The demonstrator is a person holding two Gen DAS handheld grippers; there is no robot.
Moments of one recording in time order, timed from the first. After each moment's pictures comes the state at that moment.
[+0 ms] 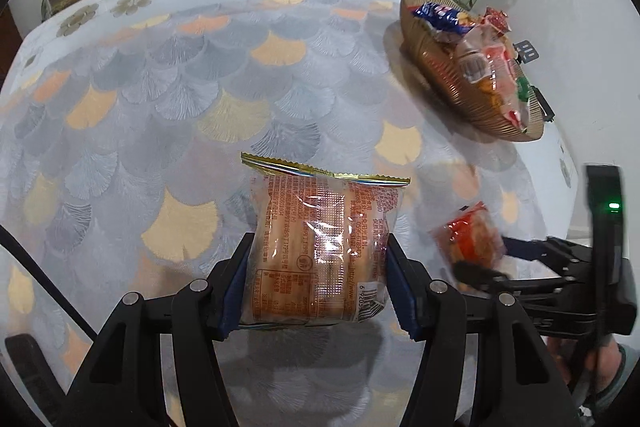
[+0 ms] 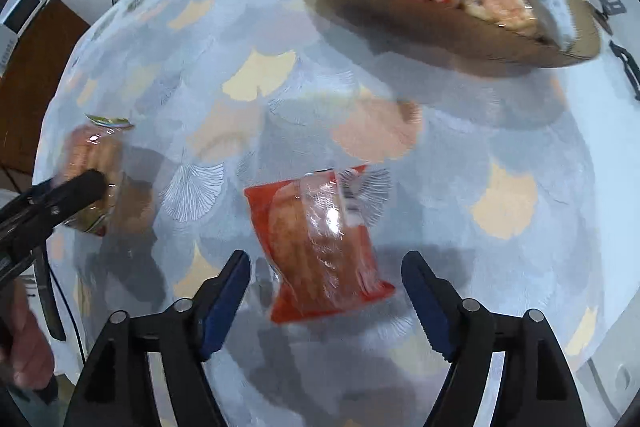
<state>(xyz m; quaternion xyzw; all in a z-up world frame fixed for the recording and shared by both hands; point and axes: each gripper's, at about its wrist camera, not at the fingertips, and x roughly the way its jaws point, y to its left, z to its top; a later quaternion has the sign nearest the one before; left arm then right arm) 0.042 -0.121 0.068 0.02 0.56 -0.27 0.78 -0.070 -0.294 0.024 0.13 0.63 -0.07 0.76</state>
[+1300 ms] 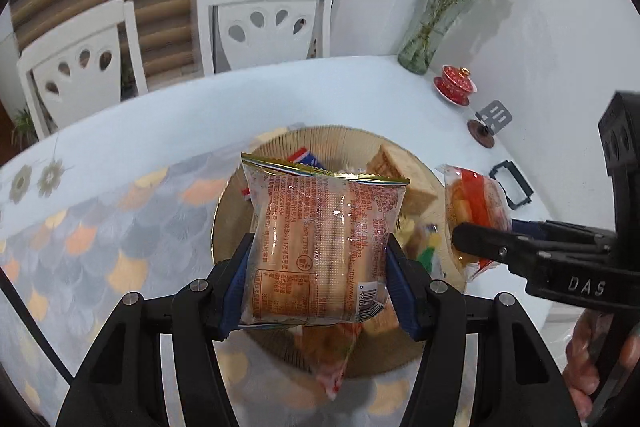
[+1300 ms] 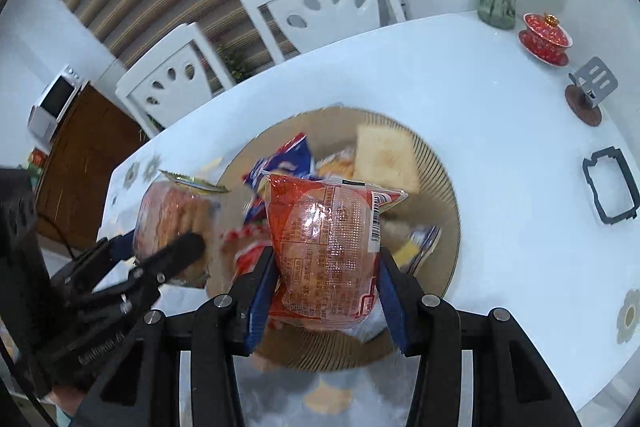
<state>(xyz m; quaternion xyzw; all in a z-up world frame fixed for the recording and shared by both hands) 0.119 -0.352 0.169 0.04 0.47 -0.29 0.83 0.010 -0.518 0.179 0.19 0.51 -0.03 0.84</state>
